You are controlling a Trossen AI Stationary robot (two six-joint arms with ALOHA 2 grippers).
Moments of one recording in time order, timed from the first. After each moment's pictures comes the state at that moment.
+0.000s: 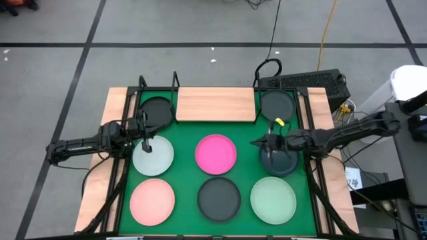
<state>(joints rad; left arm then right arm) 0.16 0.06 0.01 0.24 -0.06 0.00 0.16 0.87 0.32 0.26 0.25 -0.11</state>
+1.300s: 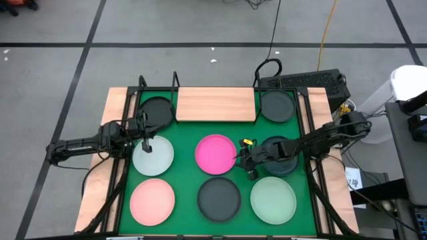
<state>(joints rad) 0.16 0.06 0.01 0.24 -0.06 0.00 0.20 1.52 0.55 0.30 0.13 -0.33</state>
